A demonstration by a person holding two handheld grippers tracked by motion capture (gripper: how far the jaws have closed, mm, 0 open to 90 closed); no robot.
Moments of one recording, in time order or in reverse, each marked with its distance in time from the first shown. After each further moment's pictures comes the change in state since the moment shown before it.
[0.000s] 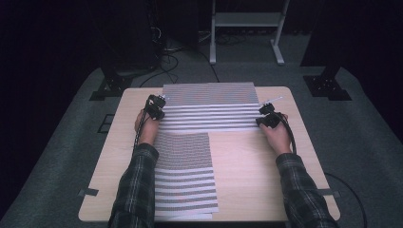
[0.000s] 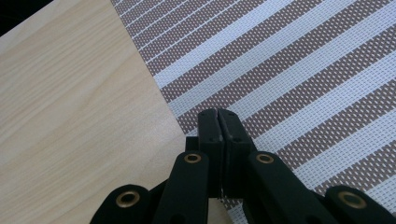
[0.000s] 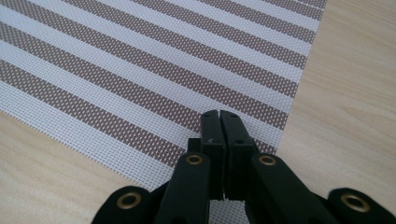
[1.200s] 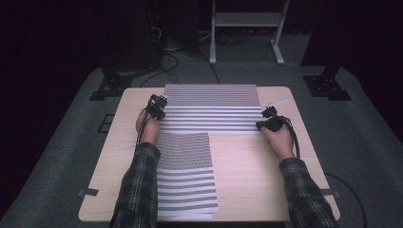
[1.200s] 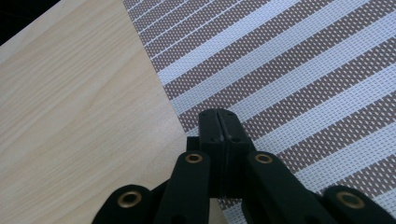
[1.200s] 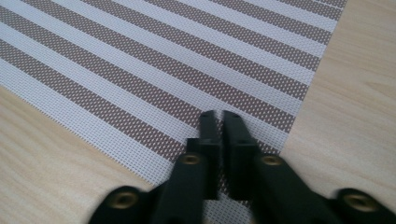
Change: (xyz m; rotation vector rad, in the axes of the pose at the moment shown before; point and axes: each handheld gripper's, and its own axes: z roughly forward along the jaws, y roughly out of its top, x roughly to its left) left arm -0.004 0.002 0.000 0.018 0.035 0.013; right arm 0.002 -0.013 -0.011 0.000 0.083 0.018
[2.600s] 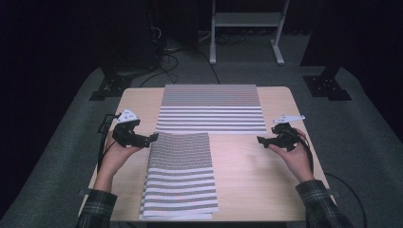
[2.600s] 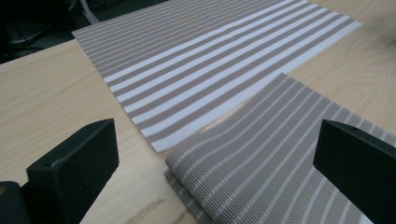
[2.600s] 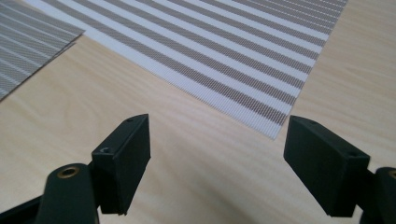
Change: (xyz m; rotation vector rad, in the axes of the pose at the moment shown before) left arm -0.009 -0.119 -0.158 -0.443 -0.335 -0.080; right arm 0.035 -0.055 -0.079 -0.165 0.024 -0.080
